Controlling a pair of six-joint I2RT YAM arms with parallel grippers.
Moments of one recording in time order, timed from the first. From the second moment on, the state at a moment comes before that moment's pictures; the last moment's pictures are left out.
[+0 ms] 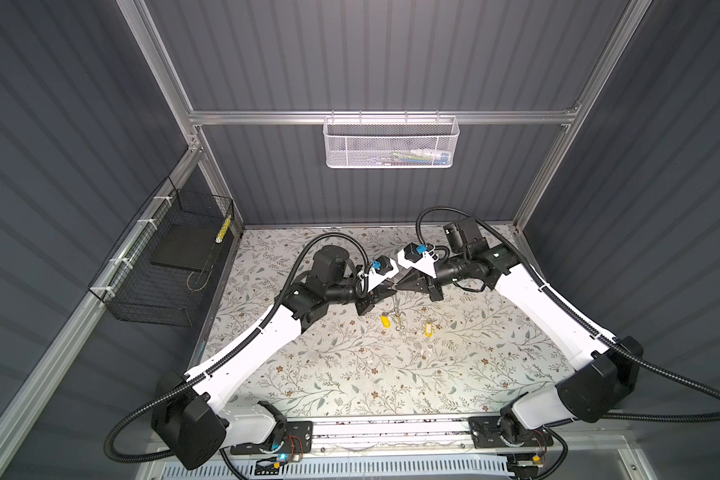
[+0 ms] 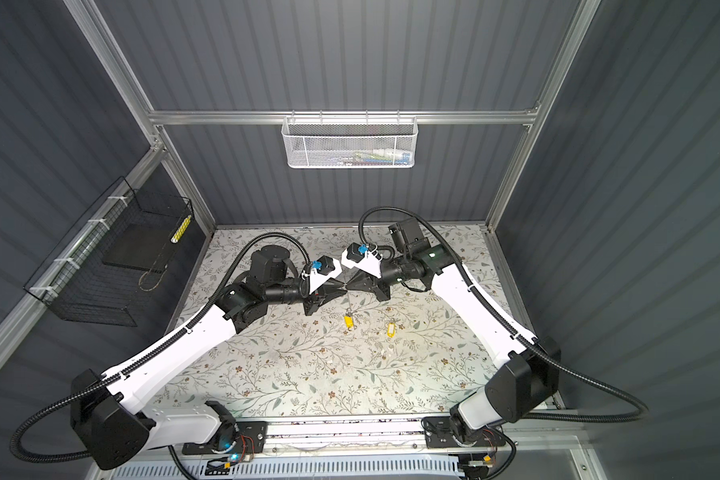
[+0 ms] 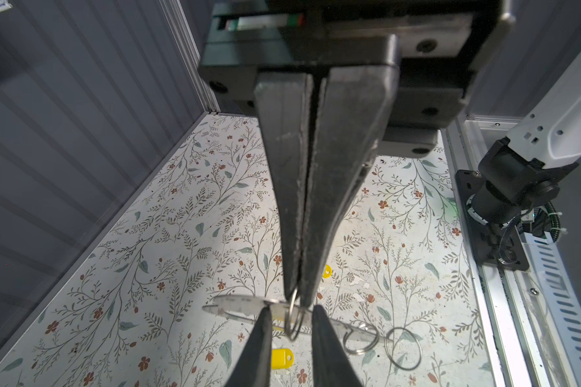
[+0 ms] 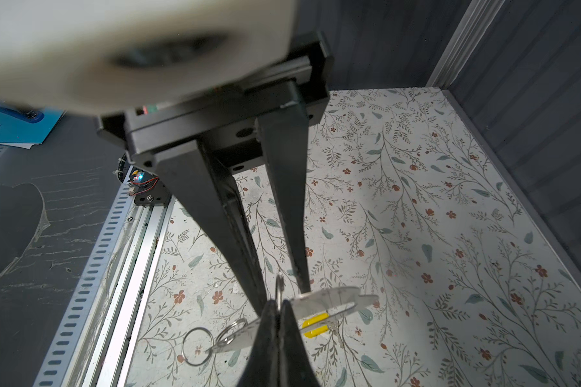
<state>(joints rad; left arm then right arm) -0.68 1.30 1.14 -0.32 0.56 0.41 0.49 1.50 1.48 -0.84 -0.88 -0.74</state>
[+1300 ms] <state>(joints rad) -0.68 1.27 1.10 -0.21 0.42 0.37 0.49 1.47 1.40 -0.67 -0.79 -0.61</state>
